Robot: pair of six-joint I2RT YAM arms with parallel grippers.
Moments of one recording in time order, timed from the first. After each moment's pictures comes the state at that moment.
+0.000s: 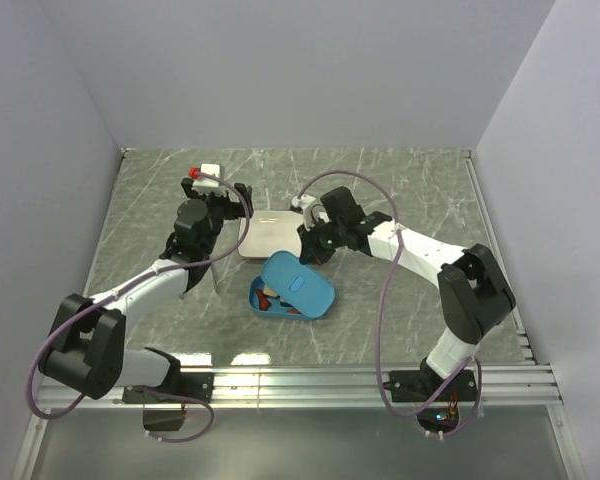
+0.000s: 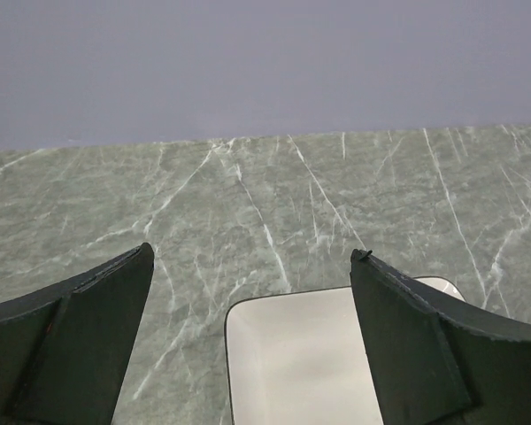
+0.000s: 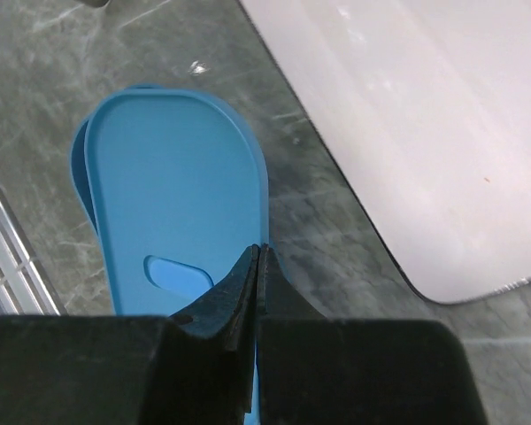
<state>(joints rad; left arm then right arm) -0.40 1.32 0.69 0.64 -0.20 -0.11 0.62 1.66 1.14 -0.33 -0.47 -0.07</state>
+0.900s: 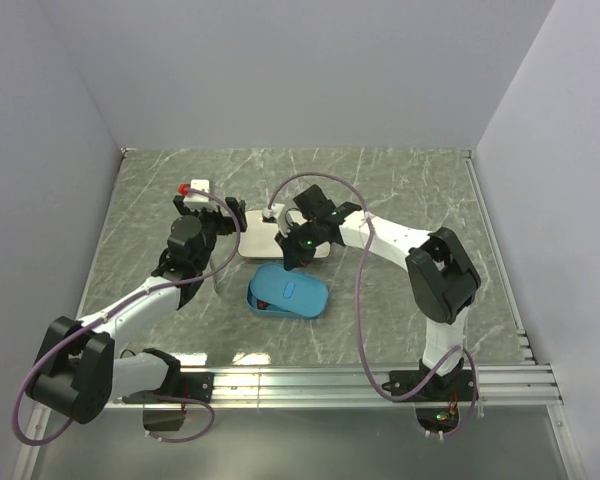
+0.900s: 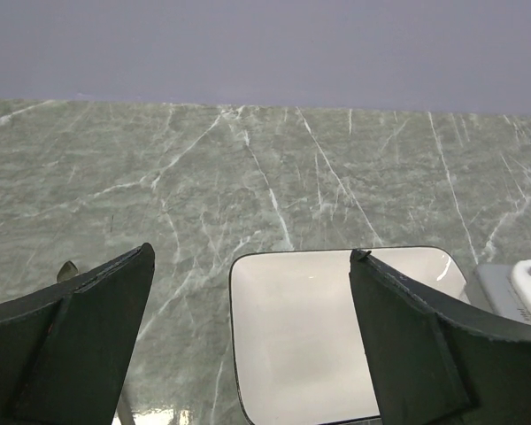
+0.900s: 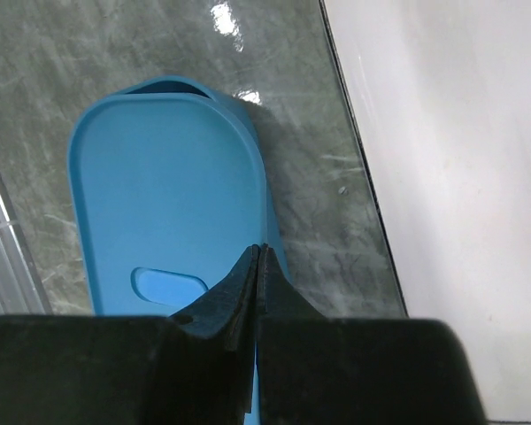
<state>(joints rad) -0.40 1.19 0.56 0.60 -0.23 -0.18 0.70 1.87 1.36 -0.50 -0.55 -0.29</state>
